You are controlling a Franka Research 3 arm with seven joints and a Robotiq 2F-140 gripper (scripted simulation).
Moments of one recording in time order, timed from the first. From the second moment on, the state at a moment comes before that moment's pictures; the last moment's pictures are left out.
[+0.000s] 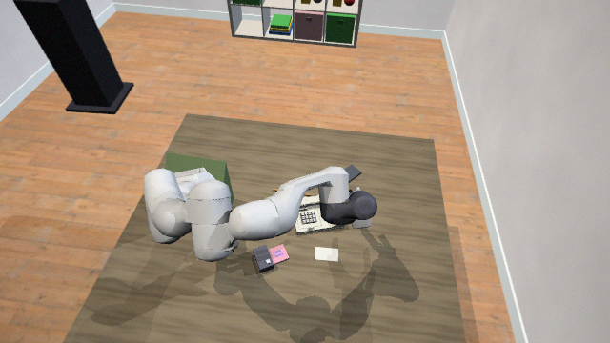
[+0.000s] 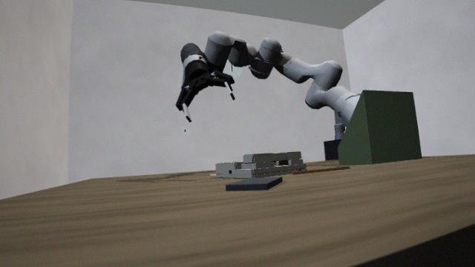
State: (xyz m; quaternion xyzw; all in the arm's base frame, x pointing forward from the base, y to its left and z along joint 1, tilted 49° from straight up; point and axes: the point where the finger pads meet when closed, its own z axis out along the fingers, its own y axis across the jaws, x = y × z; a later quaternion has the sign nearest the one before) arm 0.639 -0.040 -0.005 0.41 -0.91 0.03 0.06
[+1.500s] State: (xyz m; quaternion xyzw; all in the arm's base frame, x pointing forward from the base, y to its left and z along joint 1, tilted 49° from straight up) arm 0.508 -0.020 0.062 0.65 -0.74 0.04 0.16
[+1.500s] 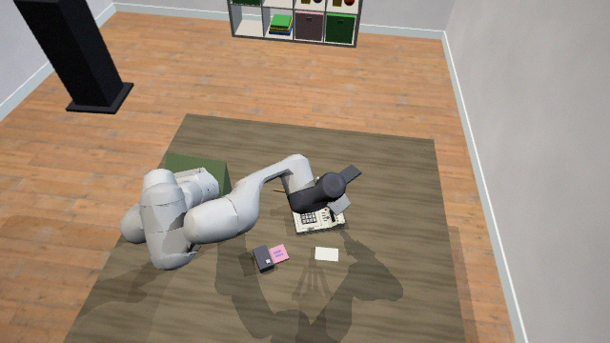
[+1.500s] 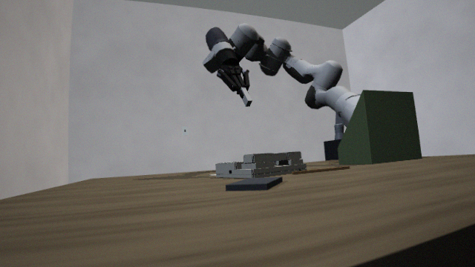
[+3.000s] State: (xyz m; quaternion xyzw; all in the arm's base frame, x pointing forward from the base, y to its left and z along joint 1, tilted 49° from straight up) arm 0.307 -0.078 0.128 0.89 -0.29 0.01 0.34
